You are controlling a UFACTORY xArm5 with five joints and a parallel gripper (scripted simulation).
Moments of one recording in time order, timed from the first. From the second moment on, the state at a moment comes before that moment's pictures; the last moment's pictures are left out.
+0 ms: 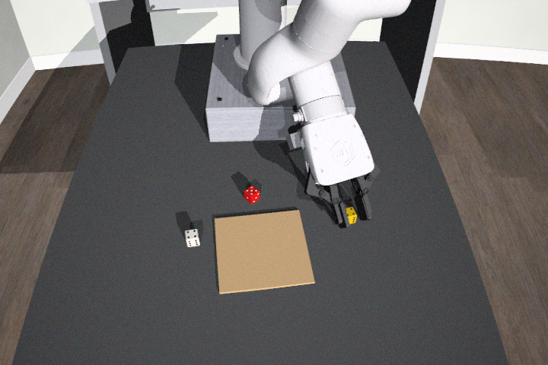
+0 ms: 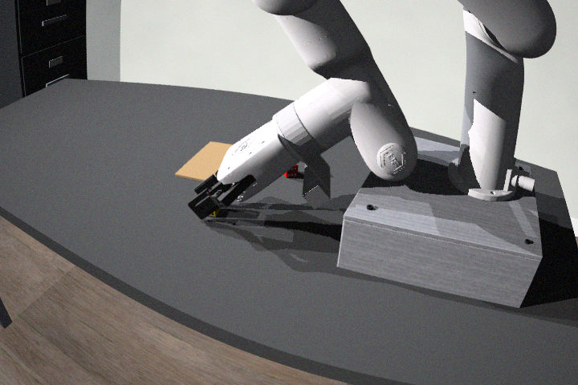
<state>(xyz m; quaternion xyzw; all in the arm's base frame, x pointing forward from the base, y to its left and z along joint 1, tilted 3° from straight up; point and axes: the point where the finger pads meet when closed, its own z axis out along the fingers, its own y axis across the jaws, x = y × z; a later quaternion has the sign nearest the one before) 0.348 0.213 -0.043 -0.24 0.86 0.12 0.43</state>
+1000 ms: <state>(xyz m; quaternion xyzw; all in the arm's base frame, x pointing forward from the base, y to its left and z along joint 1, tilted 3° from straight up) 0.346 0.212 -0.042 -0.24 0.86 0.12 0.43</state>
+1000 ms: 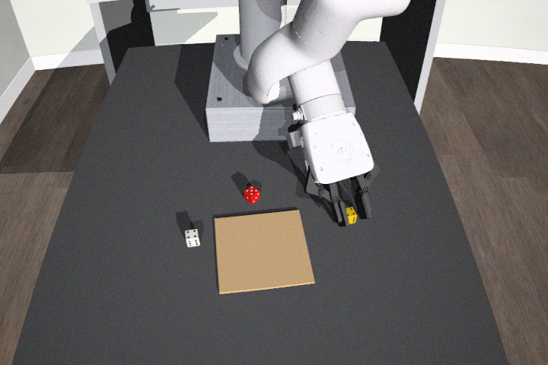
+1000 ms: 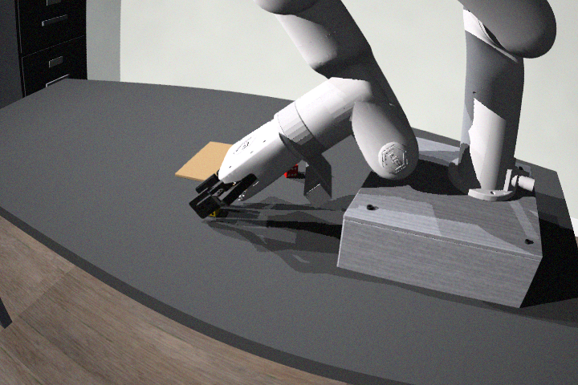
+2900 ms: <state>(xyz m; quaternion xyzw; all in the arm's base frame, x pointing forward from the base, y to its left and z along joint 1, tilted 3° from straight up) 0.314 0.192 0.047 -0.24 0.87 0.12 0.42</state>
